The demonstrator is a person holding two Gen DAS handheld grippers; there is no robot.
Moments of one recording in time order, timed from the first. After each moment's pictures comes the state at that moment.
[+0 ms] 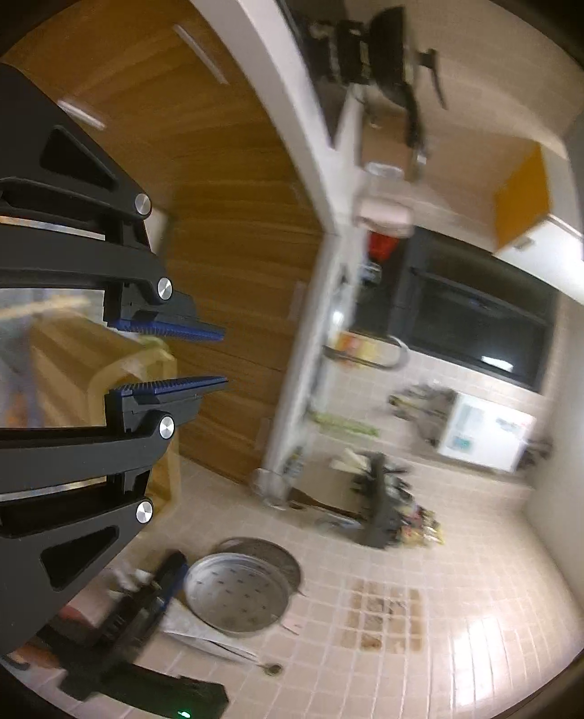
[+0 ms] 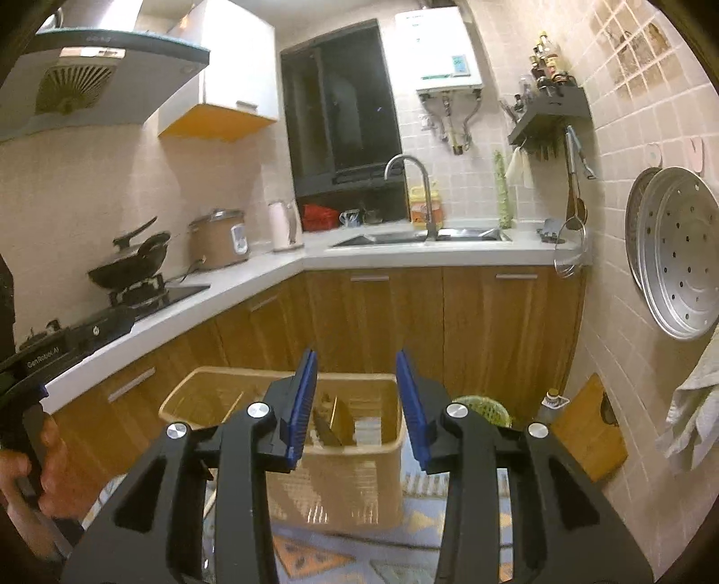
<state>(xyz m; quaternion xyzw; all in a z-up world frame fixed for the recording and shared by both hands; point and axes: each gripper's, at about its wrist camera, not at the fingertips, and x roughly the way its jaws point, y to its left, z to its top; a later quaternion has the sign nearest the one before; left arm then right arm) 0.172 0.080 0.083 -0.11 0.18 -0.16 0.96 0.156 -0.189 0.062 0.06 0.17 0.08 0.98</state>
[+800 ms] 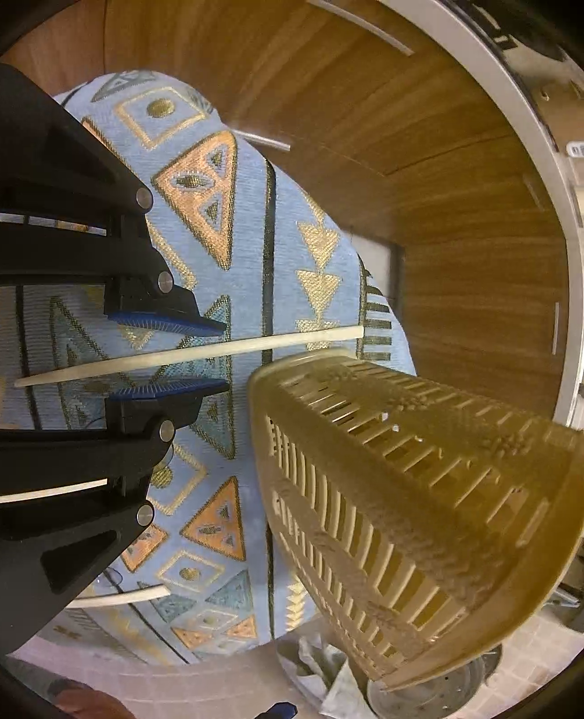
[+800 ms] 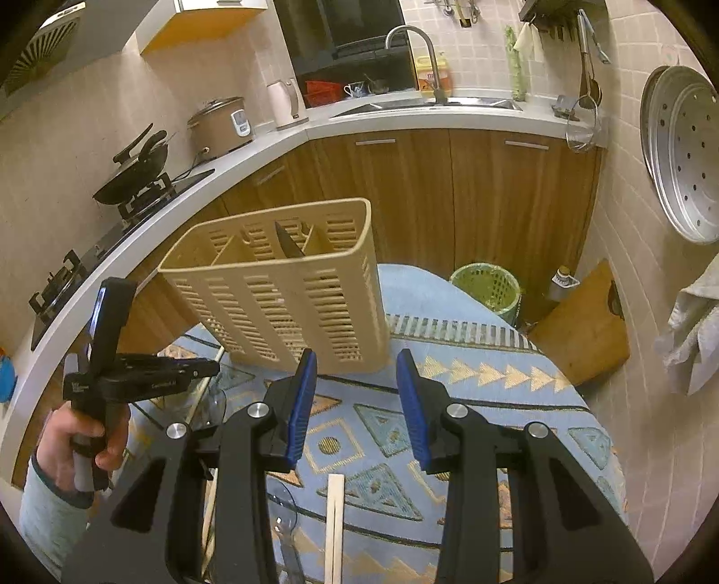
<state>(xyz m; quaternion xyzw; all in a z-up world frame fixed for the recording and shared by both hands) 0.229 0.043 -0.054 -0.01 0.54 -0.13 0.83 0.141 -0.224 0.025 0.08 0.37 0.12 0.92</state>
